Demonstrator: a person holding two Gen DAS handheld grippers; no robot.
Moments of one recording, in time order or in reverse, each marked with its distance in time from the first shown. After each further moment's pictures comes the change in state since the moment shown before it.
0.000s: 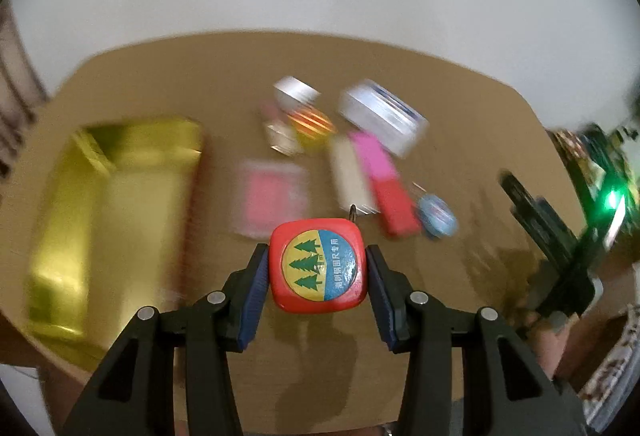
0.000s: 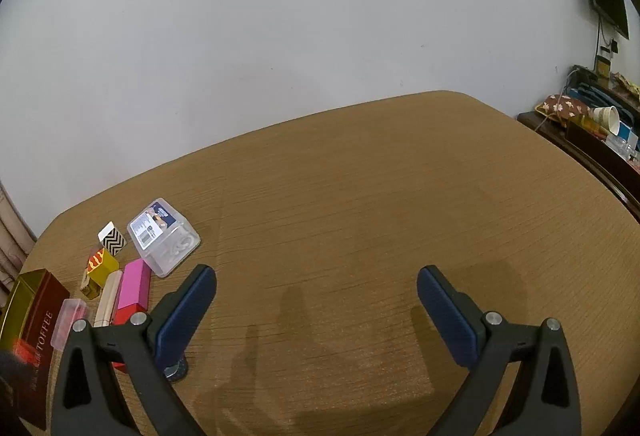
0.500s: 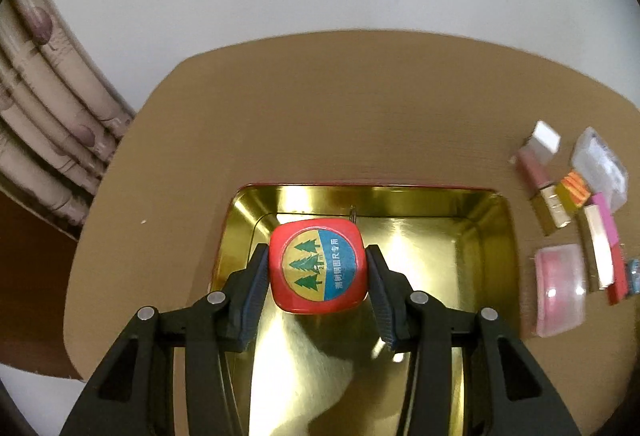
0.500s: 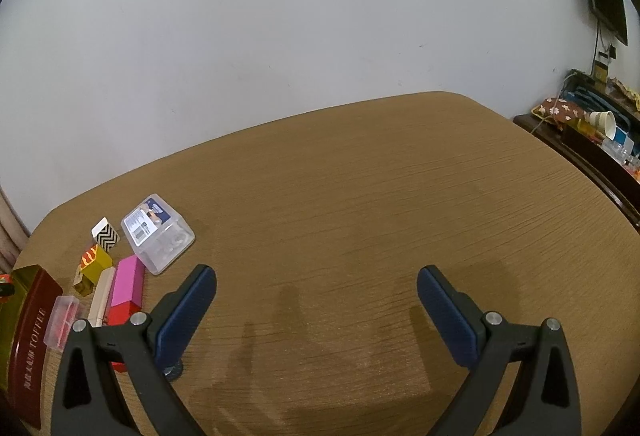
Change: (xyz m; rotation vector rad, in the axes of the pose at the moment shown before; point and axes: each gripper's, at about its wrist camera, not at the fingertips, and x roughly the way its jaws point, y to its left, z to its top) left arm 0.048 0.133 0.041 0.018 0.024 0.325; right arm 0.002 0.004 0.001 -0.015 0.006 -0.030
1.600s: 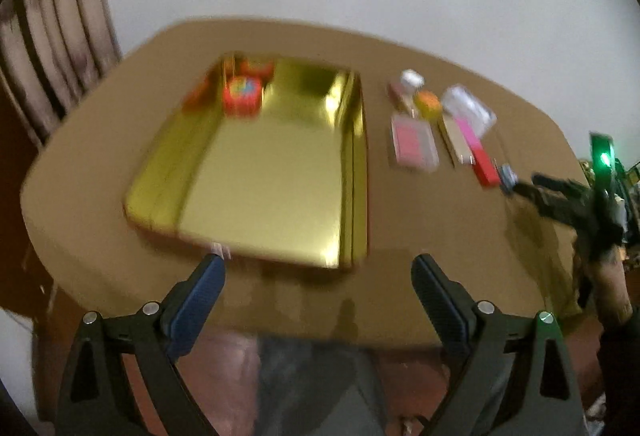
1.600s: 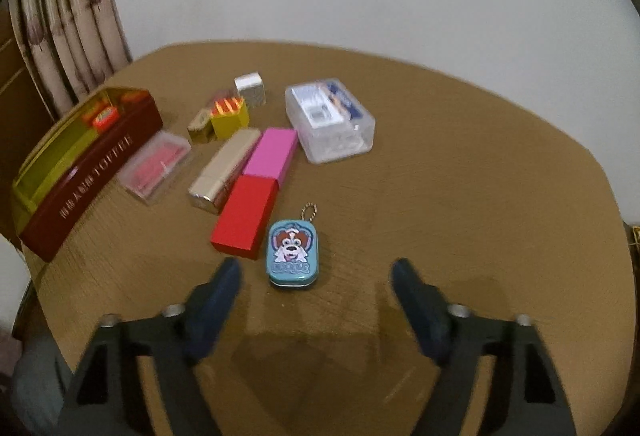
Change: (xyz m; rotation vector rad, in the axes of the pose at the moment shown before) left arm -0.138 -0.068 -0.191 -0.224 -0.063 -0.273; right arm -0.003 0.083 -0.017 -0.561 0.298 0.314
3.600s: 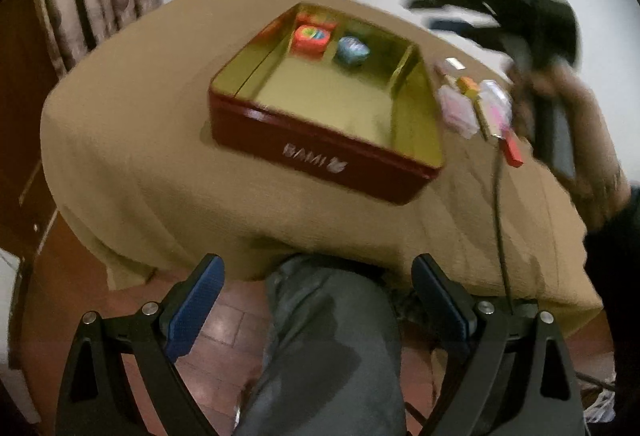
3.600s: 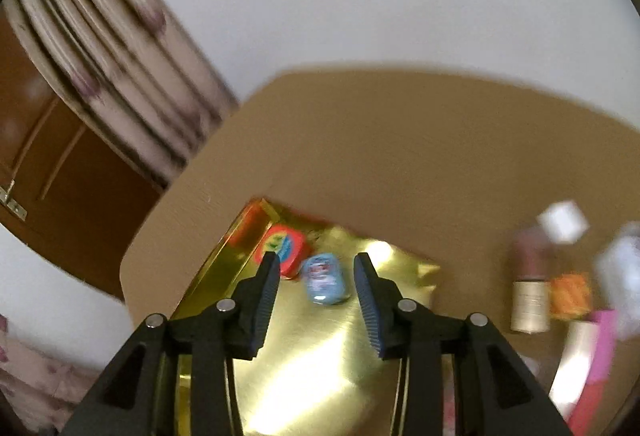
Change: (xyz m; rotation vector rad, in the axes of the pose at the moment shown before) left arm 0.020 0.058 -0.059 -0.162 -0.011 0.030; right arm 0.036 0.191 0.146 0.090 -0.052 0.374
